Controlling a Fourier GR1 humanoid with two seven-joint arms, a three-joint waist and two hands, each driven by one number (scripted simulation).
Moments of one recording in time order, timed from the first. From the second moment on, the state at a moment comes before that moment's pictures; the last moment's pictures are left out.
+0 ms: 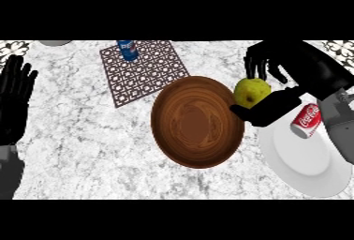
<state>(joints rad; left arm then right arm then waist) -0.21 0.41 0.13 -1.50 0.25 0.12 -0.03 -0.75 -0.60 0.34 -1.63 0.09 0.26 0.56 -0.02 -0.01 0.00</state>
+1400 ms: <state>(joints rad) -0.22 0.37 0.14 -1.49 0.21 0.10 -0.04 -0.49 -0.24 0.15 -1.46 0.29 -0.29 0.35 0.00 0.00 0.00</state>
